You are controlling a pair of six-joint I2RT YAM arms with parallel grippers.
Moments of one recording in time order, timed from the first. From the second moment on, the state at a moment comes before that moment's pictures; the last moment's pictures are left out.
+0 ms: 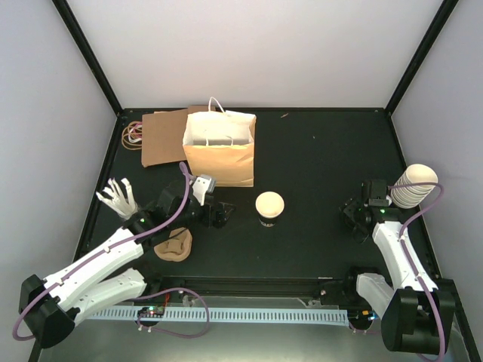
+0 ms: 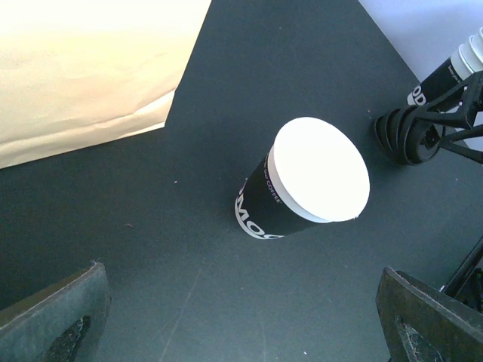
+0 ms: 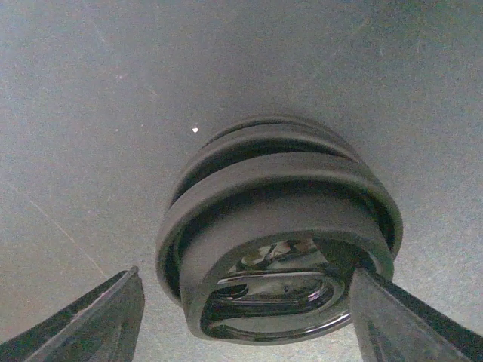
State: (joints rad) left arm -0.71 0.86 0.64 -0.35 0.14 -0.45; right arm -0.06 0.96 0.56 -0.67 0.07 0.75
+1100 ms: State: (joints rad) left arm -0.71 0.86 0.64 -0.35 0.14 -0.45; right arm -0.06 0.99 0.60 -0.67 0.01 0.74
